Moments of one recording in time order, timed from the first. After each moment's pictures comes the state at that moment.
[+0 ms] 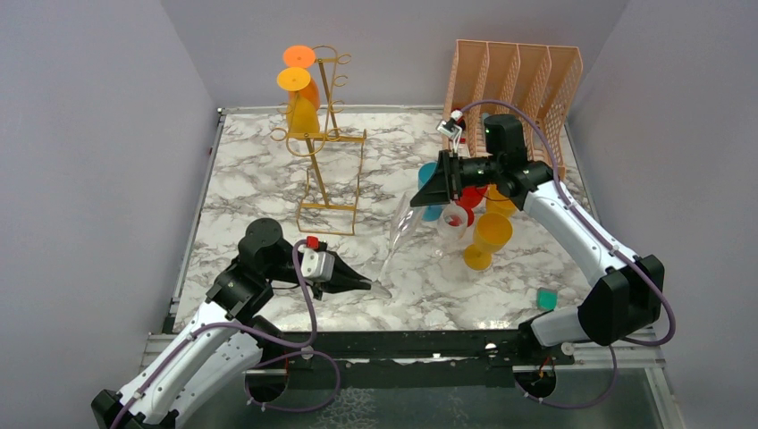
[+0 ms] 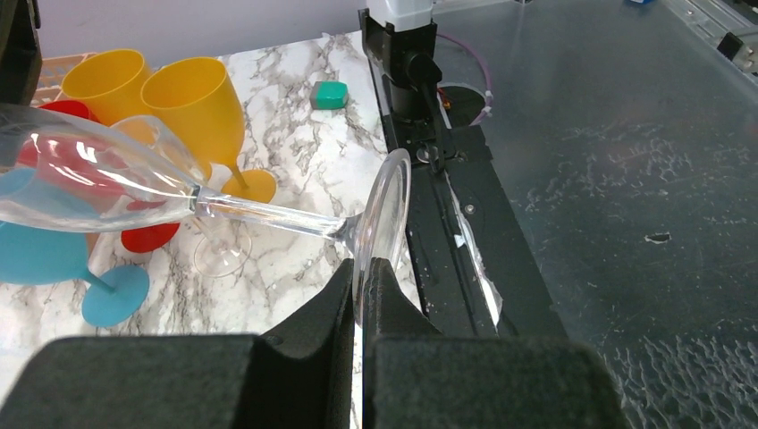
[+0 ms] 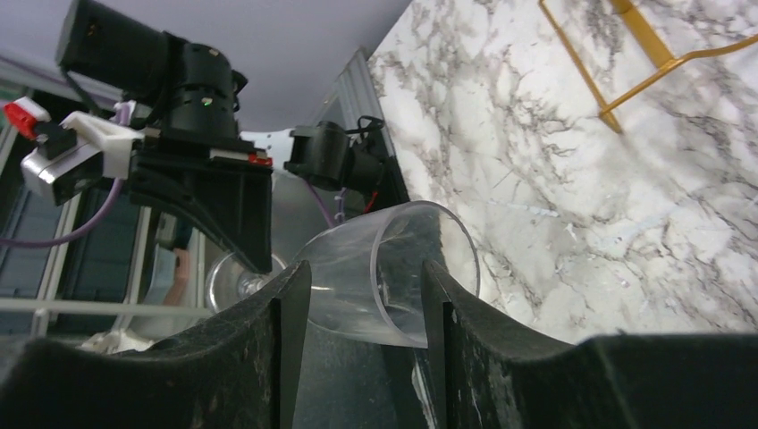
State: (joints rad) left arm -0.60 0.60 0.59 -0.14 1.10 0.26; right arm 0.40 1.41 1.24 -0.37 -1.08 0.40
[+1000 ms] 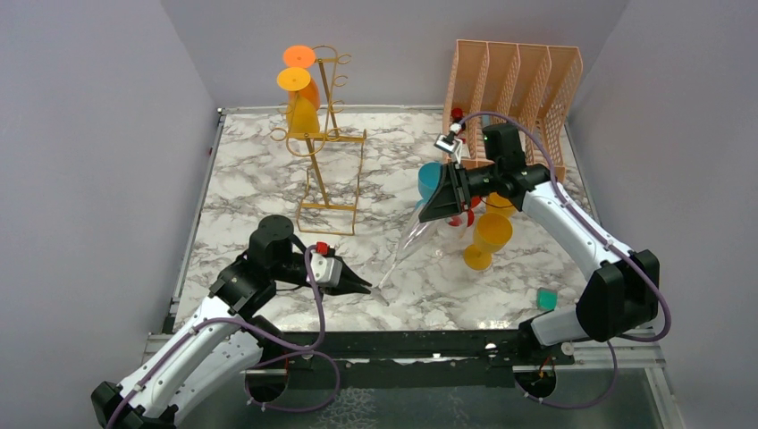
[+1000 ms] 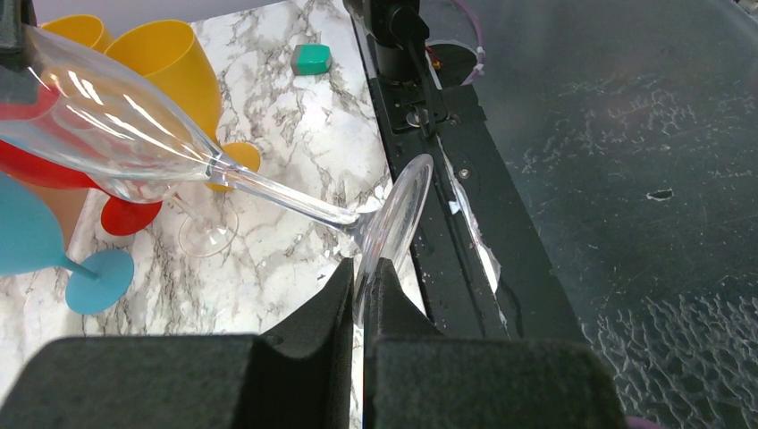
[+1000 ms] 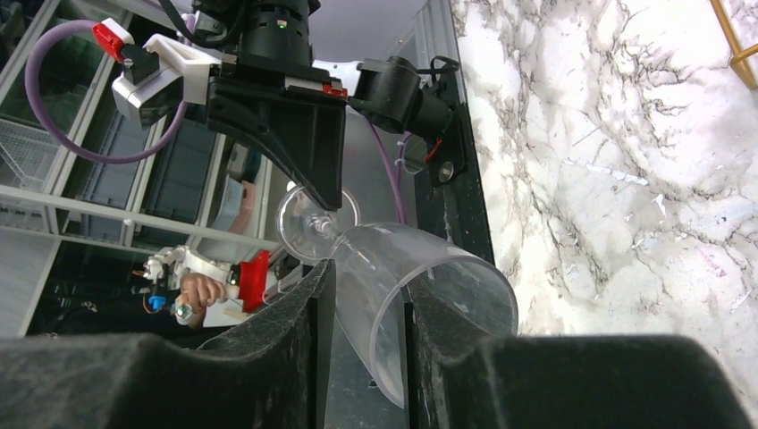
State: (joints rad) left arm -0.63 0.65 0.61 -0.29 1.08 0.43; right arm 0.37 1.43 1.19 -0.45 -1.35 0.29
